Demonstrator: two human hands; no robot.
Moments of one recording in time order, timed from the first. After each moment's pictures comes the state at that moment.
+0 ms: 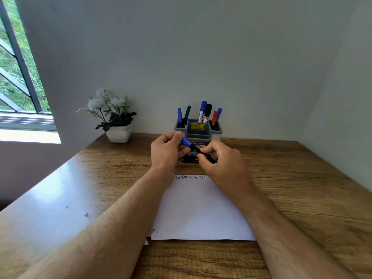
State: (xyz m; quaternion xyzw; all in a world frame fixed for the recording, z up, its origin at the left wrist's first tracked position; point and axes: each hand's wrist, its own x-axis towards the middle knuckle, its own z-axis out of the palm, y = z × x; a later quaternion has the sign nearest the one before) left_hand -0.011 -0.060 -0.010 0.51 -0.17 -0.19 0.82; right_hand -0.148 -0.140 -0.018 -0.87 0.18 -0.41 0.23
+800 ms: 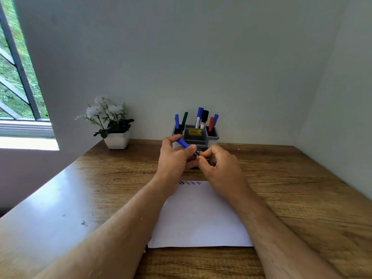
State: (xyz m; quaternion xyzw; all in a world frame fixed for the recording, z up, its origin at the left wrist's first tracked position) left_hand -0.030 -0.063 -0.008 0.52 -0.25 -0.23 0.78; right_hand -0.148 -0.141 -0.012 -0.85 0.20 -0.39 0.28
